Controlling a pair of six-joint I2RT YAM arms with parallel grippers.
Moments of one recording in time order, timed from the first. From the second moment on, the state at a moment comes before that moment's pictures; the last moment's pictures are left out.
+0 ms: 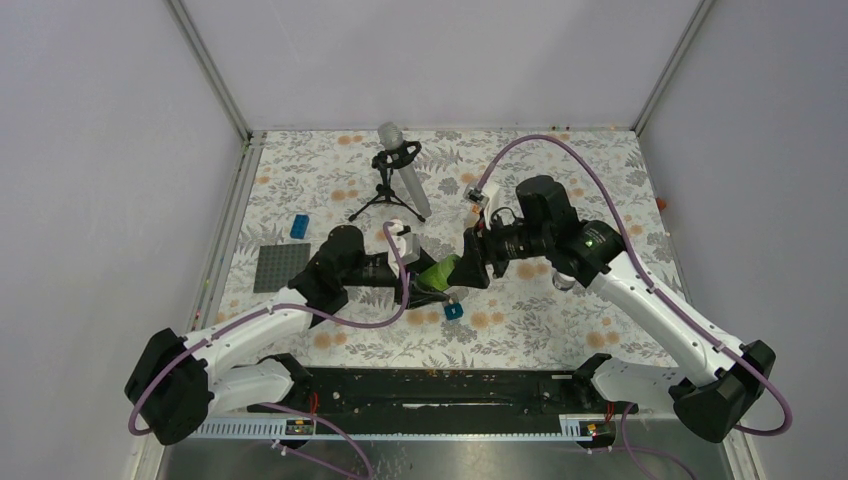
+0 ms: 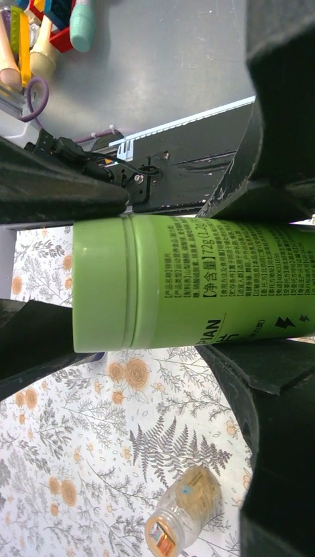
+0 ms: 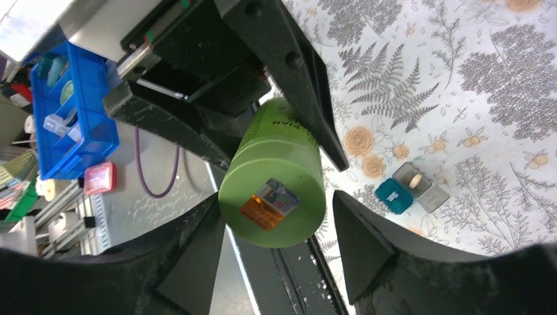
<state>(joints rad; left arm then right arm) -0.74 1.09 0.61 0.35 0.82 0.02 0.67 1.16 1.17 -0.65 -0.66 0.17</state>
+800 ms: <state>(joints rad) -0.73 1.12 0.64 0.28 0.77 0.03 0.68 1.20 1.19 -0.61 -0.52 0.32</state>
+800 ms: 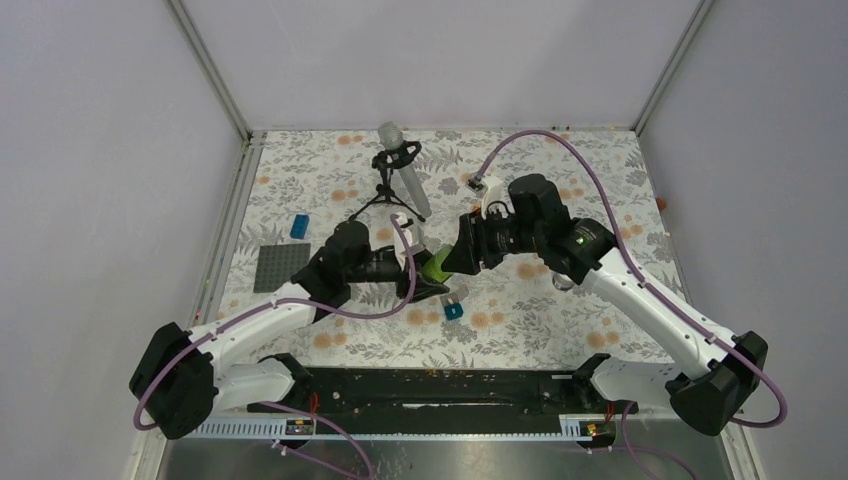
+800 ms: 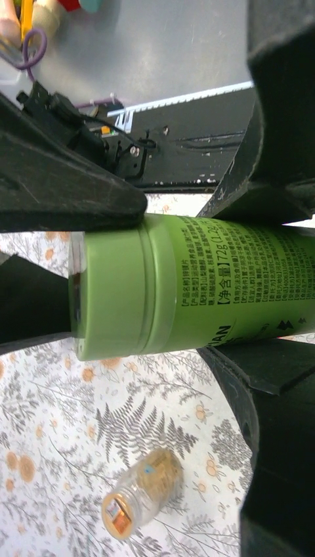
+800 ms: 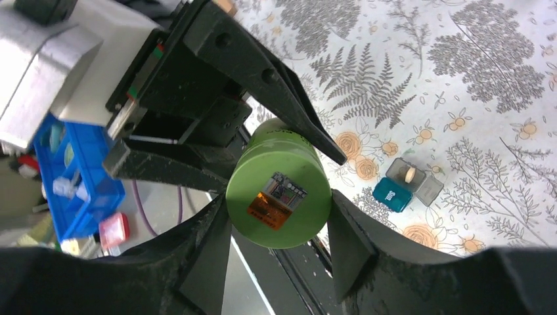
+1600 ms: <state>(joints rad) -0.76 1.16 0.64 0.33 0.63 0.06 0.69 1.20 1.10 -0.46 -0.39 0.55</state>
